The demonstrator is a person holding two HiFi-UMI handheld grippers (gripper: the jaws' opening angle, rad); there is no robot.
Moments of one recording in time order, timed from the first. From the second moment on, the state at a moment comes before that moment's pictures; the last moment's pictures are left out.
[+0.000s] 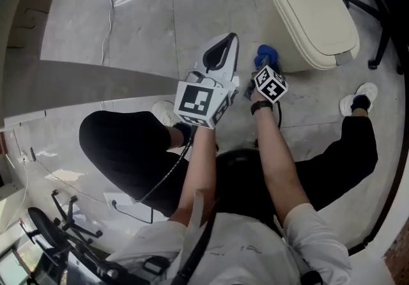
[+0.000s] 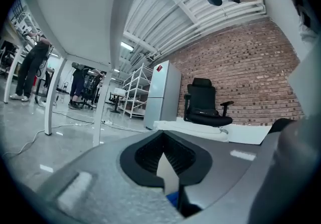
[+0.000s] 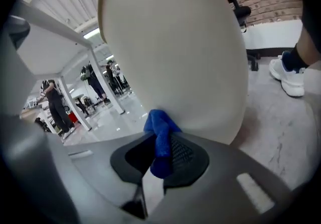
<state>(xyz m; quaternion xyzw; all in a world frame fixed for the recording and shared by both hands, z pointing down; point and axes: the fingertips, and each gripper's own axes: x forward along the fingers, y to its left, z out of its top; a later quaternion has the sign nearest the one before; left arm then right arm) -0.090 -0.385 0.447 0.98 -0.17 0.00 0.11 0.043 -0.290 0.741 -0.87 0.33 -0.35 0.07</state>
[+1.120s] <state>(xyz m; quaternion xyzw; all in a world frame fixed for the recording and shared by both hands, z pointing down) -0.080 -0.344 0.399 0.98 -0.12 -0.06 0.12 0.022 -0.262 0.436 -0.85 0.46 -0.15 0.20</state>
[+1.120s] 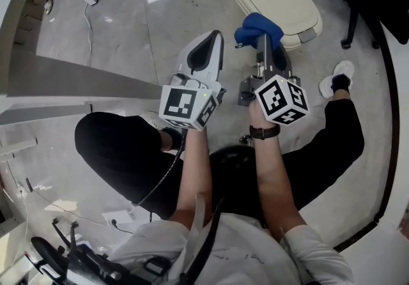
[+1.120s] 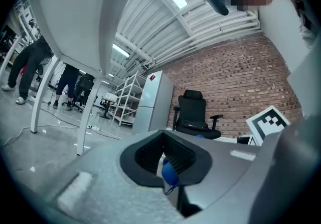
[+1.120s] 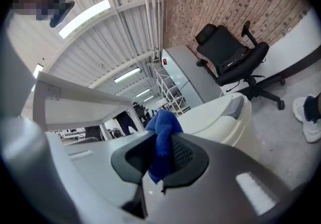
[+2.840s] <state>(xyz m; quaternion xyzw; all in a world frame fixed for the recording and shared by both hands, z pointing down) -0.089 -0.313 0.387 0.99 -0.11 -0.05 0.12 0.013 -0.228 0.410 -0.79 0.52 -0.13 0.29</state>
